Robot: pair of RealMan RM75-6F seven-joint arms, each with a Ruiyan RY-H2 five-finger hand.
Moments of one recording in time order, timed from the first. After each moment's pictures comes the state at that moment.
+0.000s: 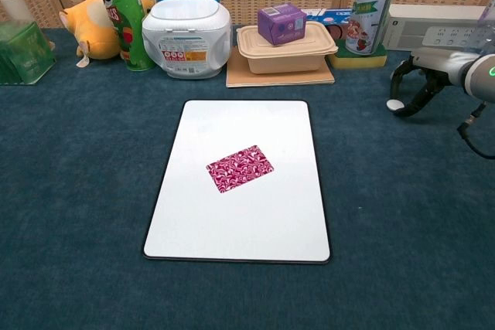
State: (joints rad) left arm -0.07 -0.98 -0.03 -1.76 1.48 1.47 0.00; right arm 0.80 -1.68 0.26 -0.89 -0.90 0.64 -0.08
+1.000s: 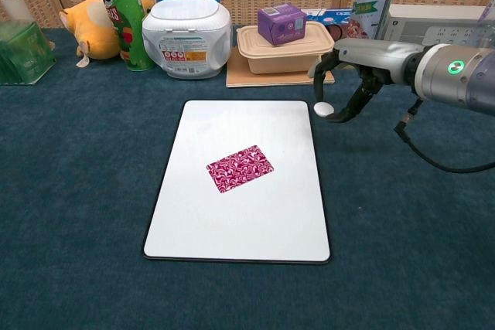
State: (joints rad) left arm -0.07 -0.97 -0.03 -1.75 1.51 1.47 -0.03; right arm 0.81 -1.56 0.24 -1.41 -1.03 0.78 -0.22
